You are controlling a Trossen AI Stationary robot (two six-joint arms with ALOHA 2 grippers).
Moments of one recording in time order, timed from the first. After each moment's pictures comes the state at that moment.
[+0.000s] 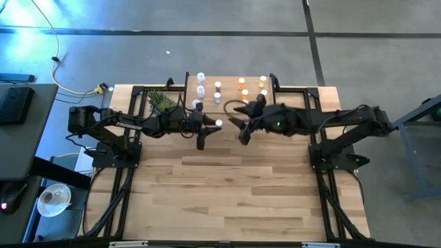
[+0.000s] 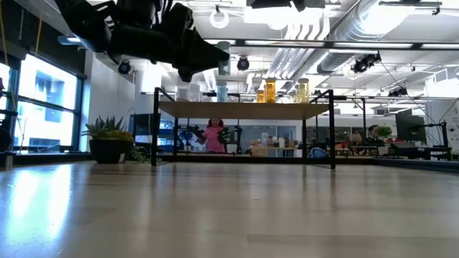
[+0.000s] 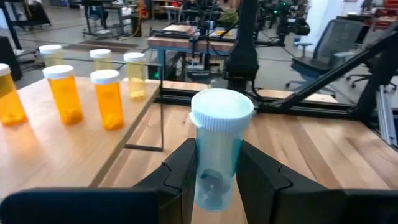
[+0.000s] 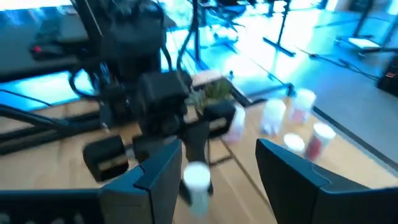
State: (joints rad) left arm 0.33 1.44 0.62 0.69 0.12 -0.02; right arm 0.05 1.36 1.26 -0.25 0.43 0.16
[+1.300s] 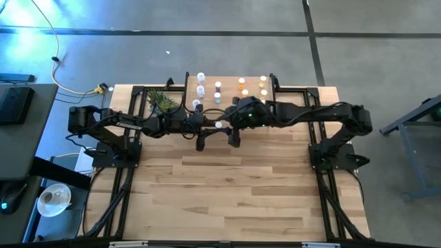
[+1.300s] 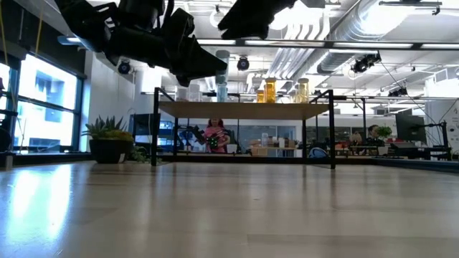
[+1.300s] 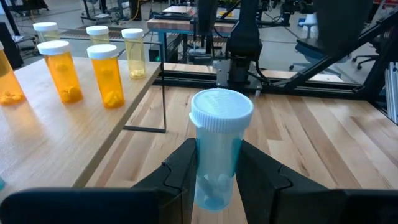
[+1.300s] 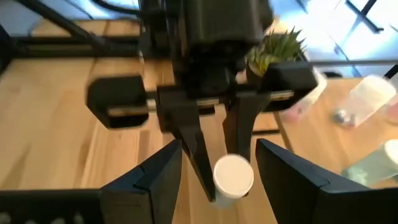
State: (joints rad) left arm 0.33 1.44 0.62 0.61 0.12 0.01; right arm -0.08 1.58 1.37 -0.32 0.03 -0.06
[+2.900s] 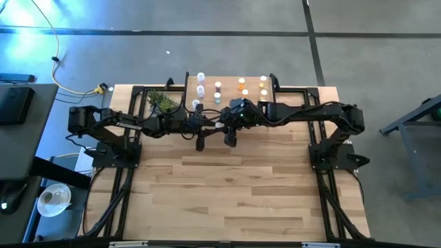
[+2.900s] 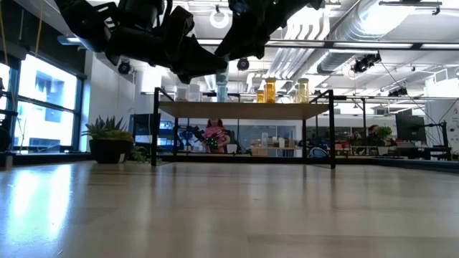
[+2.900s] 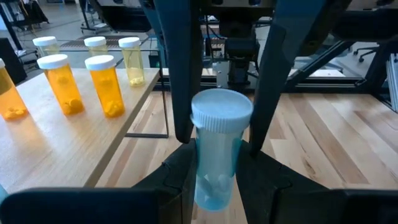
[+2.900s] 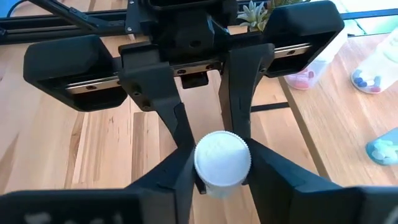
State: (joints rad) left arm 0.33 1.44 0.62 0.63 0.12 0.06; right arm -0.11 1.66 1.37 -0.33 0.00 0.00
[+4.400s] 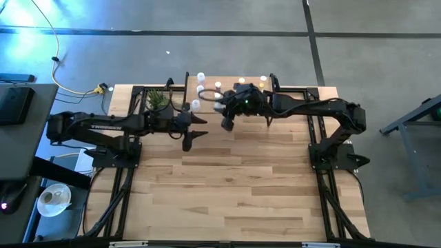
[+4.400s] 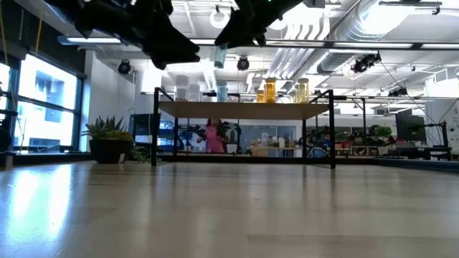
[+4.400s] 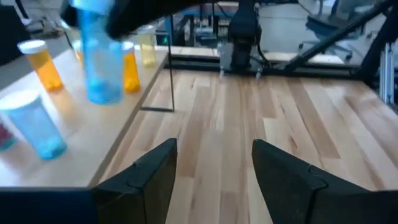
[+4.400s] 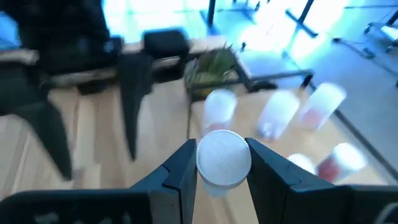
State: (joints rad) left arm 0.31 1.13 0.62 0.20 0.07 0.03; right arm -0.20 1.64 1.43 -0.25 0.11 -0.05
